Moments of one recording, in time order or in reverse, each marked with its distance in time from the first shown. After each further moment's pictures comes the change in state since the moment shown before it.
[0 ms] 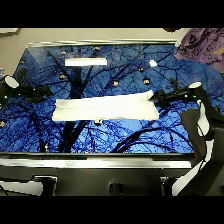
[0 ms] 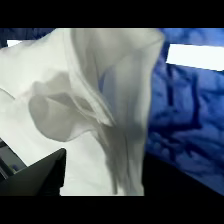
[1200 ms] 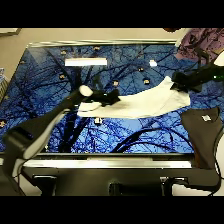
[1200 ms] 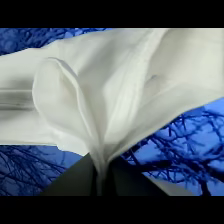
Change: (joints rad) left arm -0.719 -0.320 0.208 -0.600 0.329 -0.050; right arm 0.103 0.565 0.028 -0.524 0.079 0.439
